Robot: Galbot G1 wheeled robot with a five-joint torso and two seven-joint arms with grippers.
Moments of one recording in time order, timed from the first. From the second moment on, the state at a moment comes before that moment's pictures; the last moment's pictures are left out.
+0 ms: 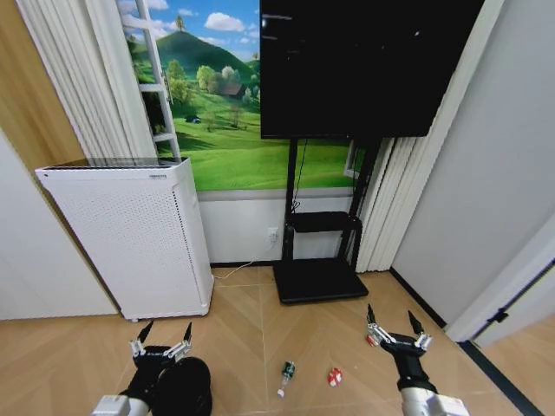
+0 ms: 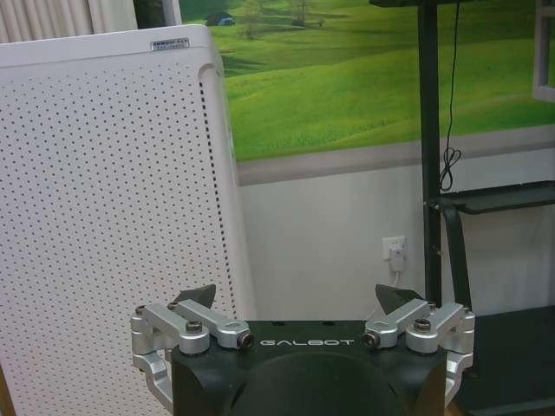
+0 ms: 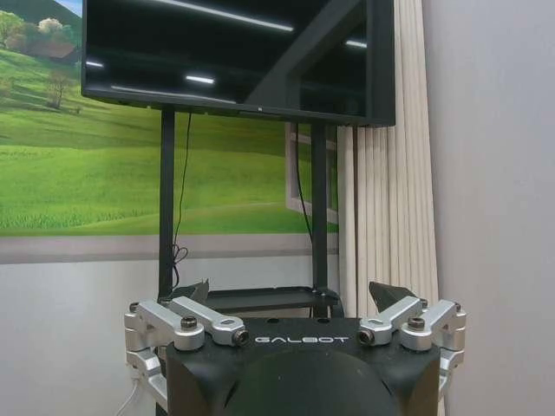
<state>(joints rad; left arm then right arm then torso) 1.95 -1.53 -0.78 -2.39 -0.09 0.10 0.14 -1.85 1.57 0.77 2.24 0.16 0.20 0.02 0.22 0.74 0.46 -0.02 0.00</state>
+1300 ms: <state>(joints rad) 1.97 -1.55 -0.76 -2.36 -0.08 0.04 0.17 -1.86 1.58 0.74 2.21 0.13 0.18 0.03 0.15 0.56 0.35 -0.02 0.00</state>
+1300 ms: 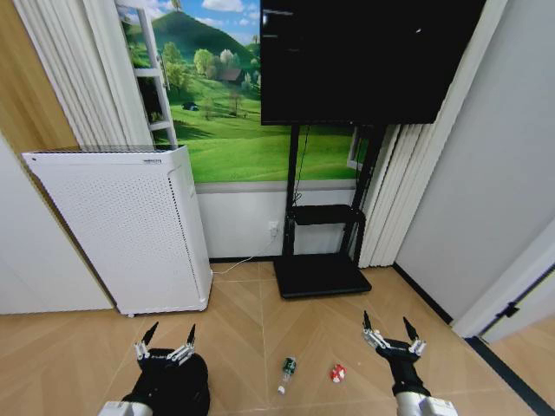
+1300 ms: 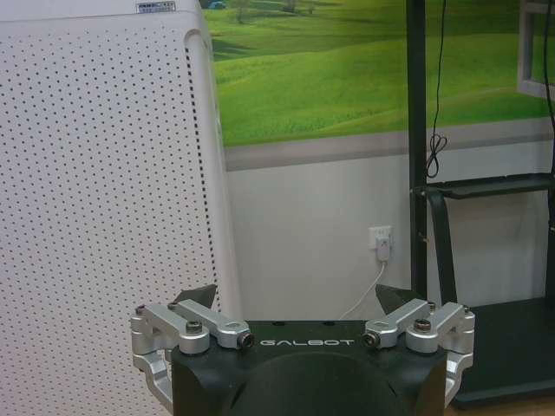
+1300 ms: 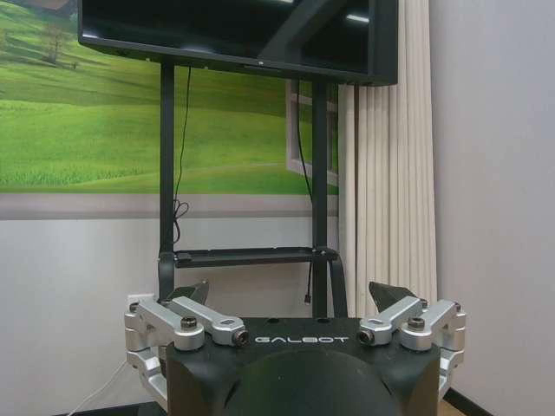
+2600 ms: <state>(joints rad) 1.95 -1.57 -0.77 -2.35 -0.10 0.06 0.19 -1.85 1.56 0.71 2.15 0.13 0.23 0.07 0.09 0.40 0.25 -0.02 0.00</state>
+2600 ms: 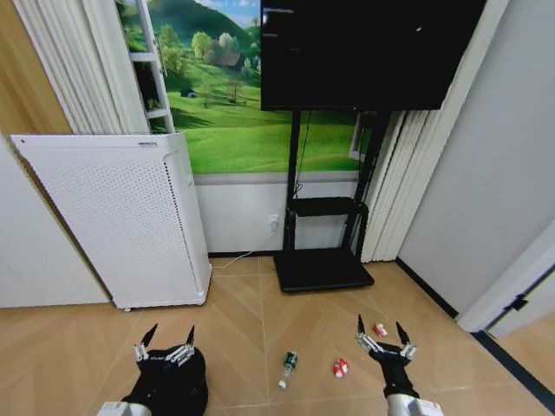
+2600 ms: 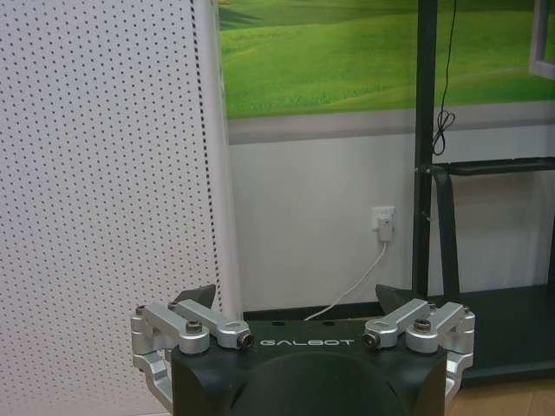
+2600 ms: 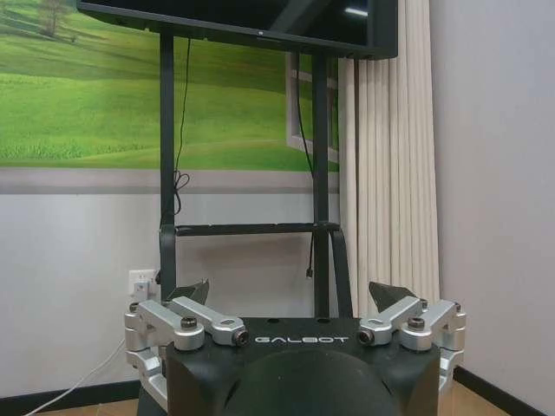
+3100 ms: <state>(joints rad) 1.90 -1.52 -0.82 -2.30 -0.22 0.09 0.16 -1.88 1.56 0.71 2.17 0.14 0.24 0.06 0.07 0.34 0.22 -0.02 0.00</state>
